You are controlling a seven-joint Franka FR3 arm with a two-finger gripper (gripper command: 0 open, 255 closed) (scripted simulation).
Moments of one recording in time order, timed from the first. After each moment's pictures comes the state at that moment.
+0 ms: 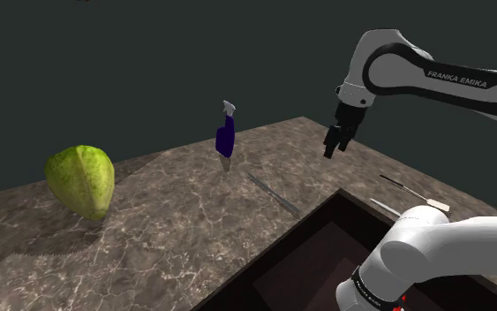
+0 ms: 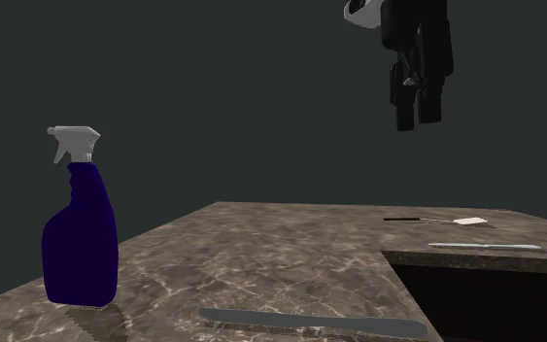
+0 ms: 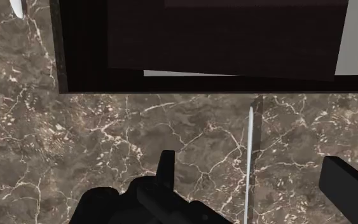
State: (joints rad) arm -0.01 -0.81 -0.06 -2.42 -0.05 1.56 -0.08
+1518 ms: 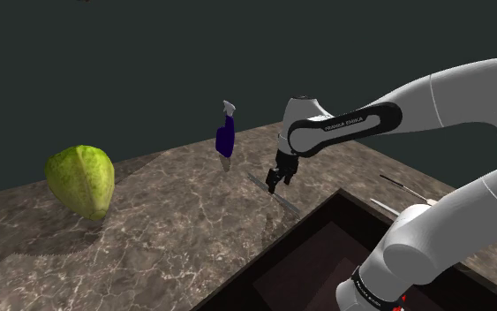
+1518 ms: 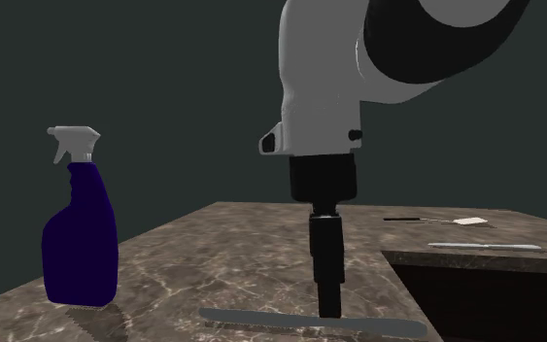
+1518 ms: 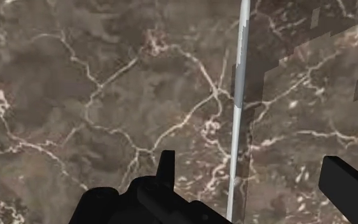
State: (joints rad) arm 0.07 -0.33 0.03 -2.59 0.02 2.21 0.02
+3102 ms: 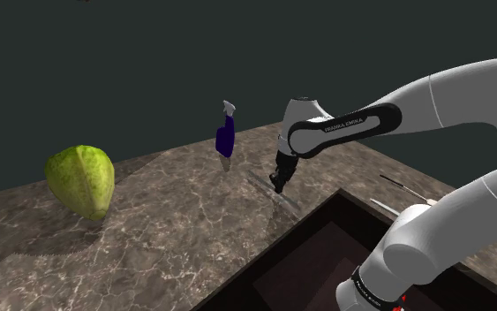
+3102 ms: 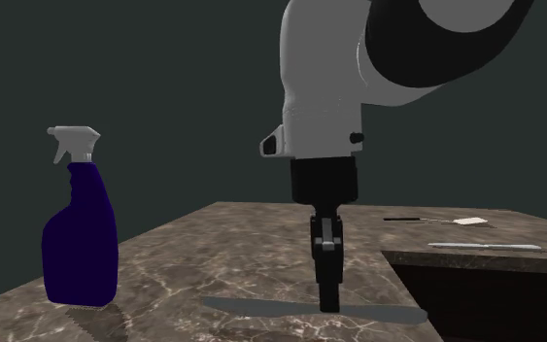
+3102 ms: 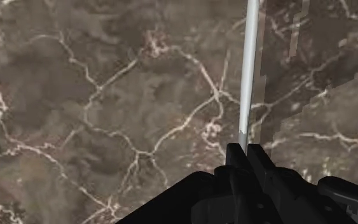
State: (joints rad) arm 0.07 -0.33 0.03 -2.60 0.02 2.22 0.02
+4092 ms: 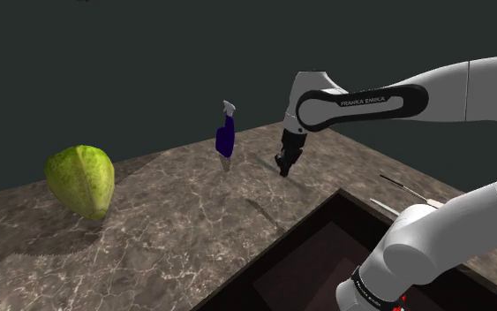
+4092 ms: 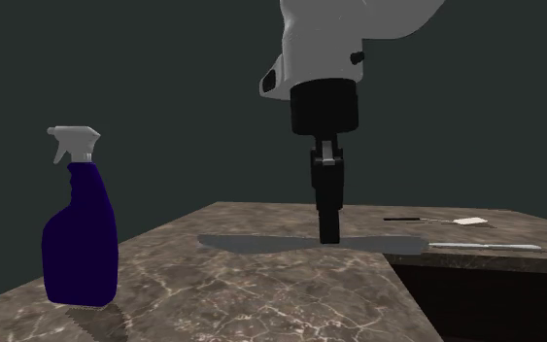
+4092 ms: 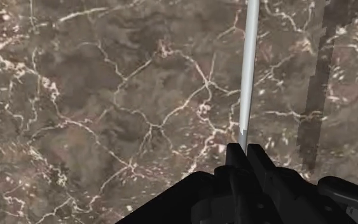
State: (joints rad) arm 0.07 -0.43 0.03 -2.47 0.02 1.99 0.02
